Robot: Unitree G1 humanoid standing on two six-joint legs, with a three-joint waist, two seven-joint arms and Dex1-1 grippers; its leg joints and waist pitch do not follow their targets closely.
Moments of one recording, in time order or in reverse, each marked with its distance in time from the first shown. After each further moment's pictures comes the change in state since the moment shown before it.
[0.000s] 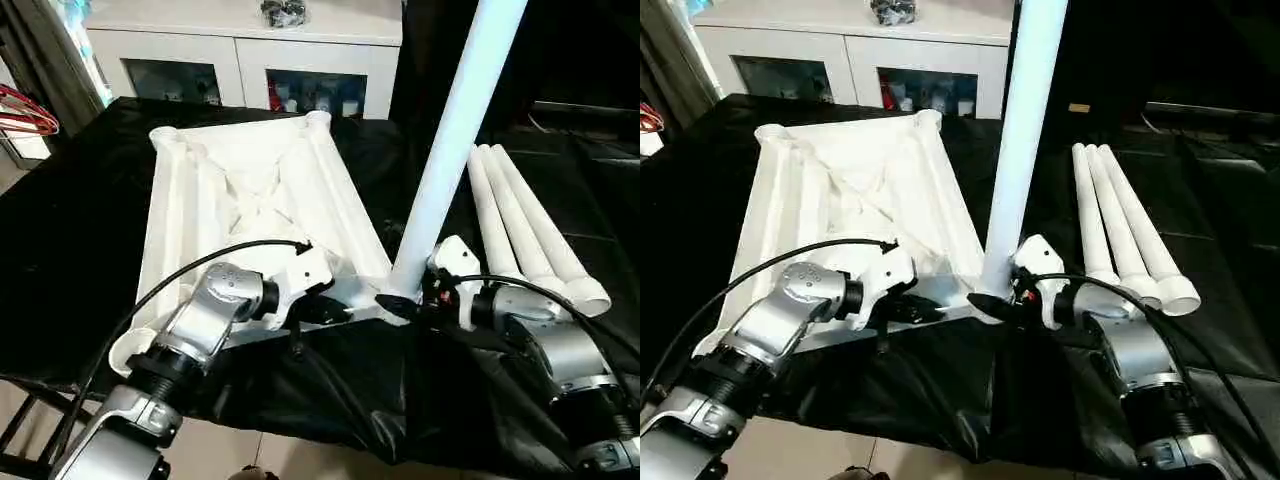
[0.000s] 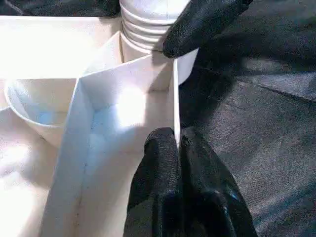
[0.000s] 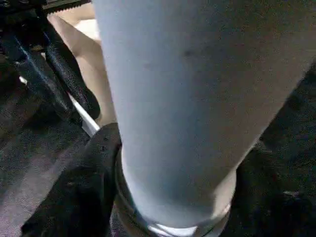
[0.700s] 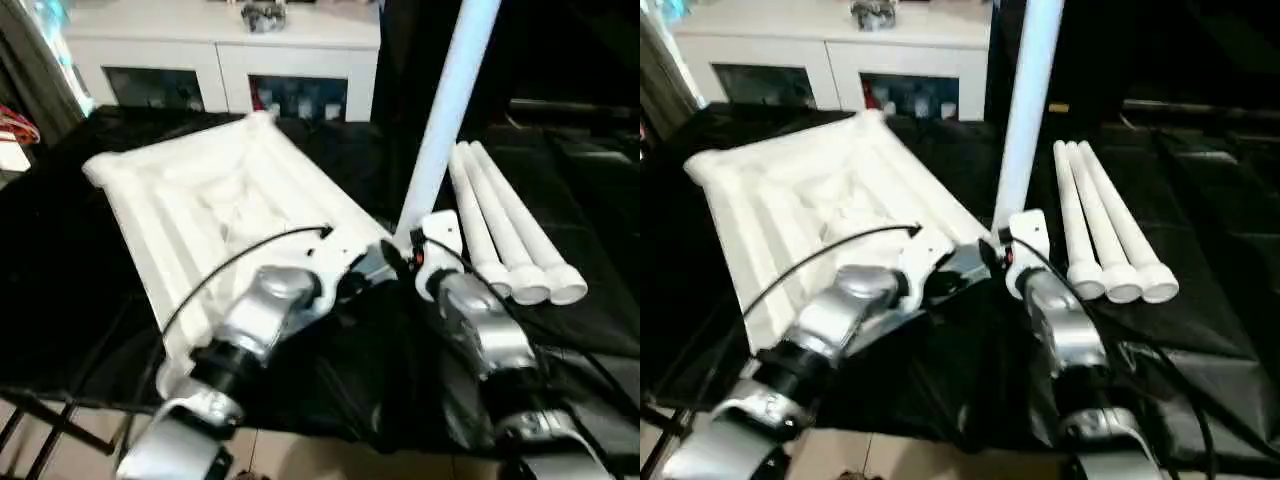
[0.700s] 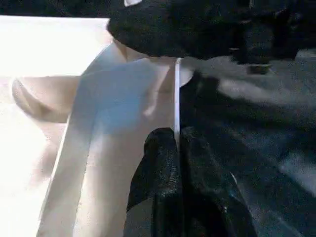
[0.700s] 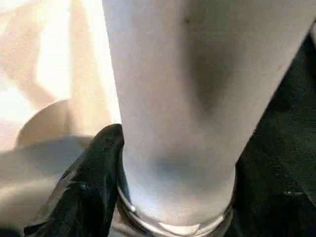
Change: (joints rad) left arm -0.071 -0.272 0.088 0.092 0.057 0.208 0.484; right arm -0.142 0.328 -0.170 0.247 -0.086 -0.024 -0.743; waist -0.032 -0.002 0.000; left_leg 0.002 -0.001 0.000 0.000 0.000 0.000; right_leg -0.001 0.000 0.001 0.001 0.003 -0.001
